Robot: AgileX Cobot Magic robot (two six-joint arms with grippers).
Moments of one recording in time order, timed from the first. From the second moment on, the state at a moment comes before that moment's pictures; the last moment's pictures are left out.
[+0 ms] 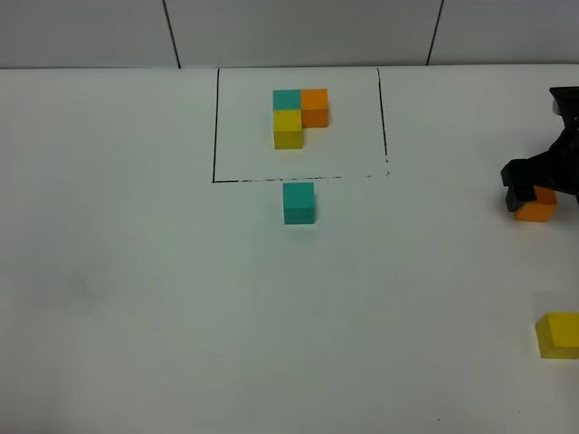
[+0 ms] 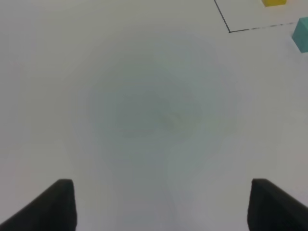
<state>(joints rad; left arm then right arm) -0.04 -0.01 -0.51 -0.08 1.06 0.11 -0.08 2.03 -1.27 0.03 0.69 -0.16</state>
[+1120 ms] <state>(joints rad) -0.04 -0.01 -0.51 -0.08 1.06 0.11 0.12 2.06 -1.46 0.06 0.97 -0.71</state>
